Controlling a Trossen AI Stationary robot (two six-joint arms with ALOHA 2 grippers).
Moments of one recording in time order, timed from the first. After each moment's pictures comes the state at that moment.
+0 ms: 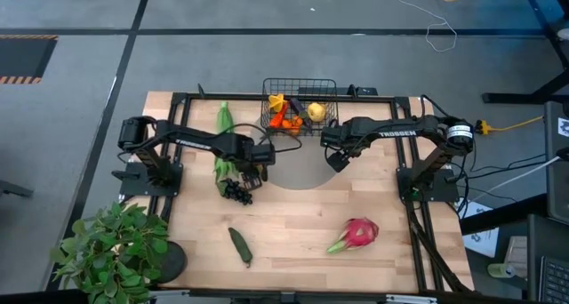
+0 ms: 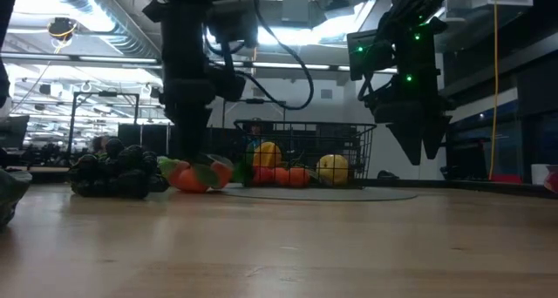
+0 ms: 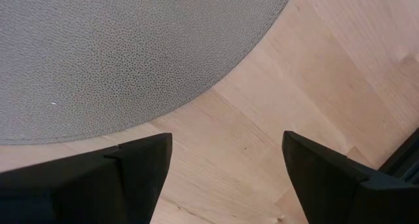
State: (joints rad) left arm 0.07 1.68 1.10 -0.76 -0.17 -0.33; right arm -0.25 1.64 1.06 -1.05 0.21 0.62
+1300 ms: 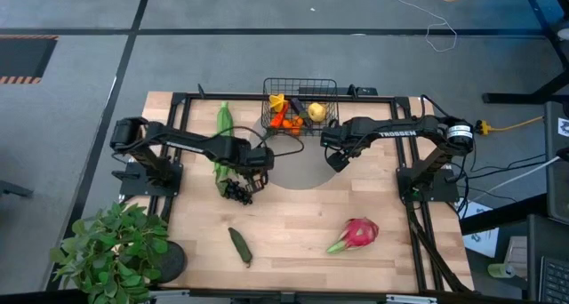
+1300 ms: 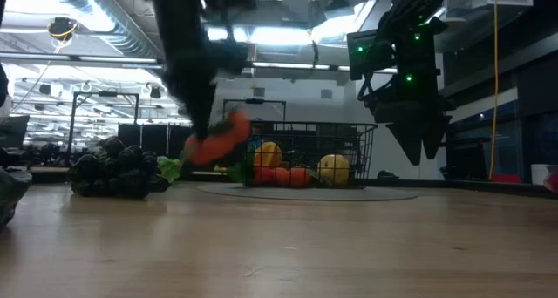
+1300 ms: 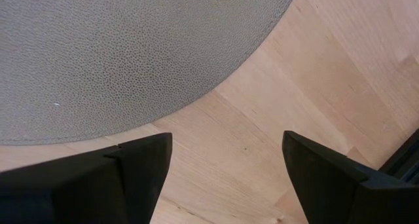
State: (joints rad) left arm 0.00 1.61 1.11 -0.72 -0.23 -0.38; right arm -0.25 1.64 1.06 -1.05 0.21 0.62
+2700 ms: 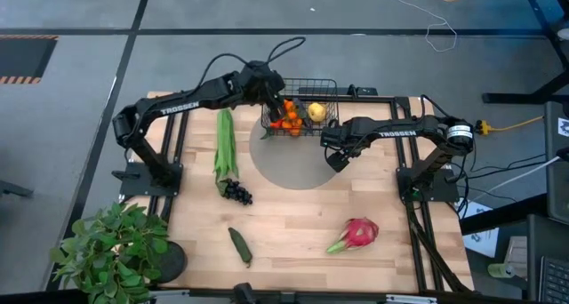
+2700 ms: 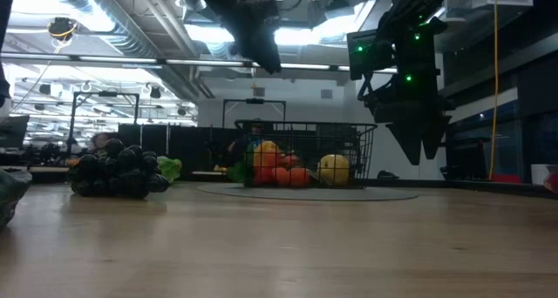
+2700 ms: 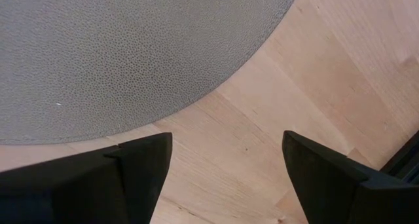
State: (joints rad) left arm 0.46 1.62 1.46 -0.38 -0.21 0.14; right arm -0.25 1.64 1.06 -1.04 0.21 0.62
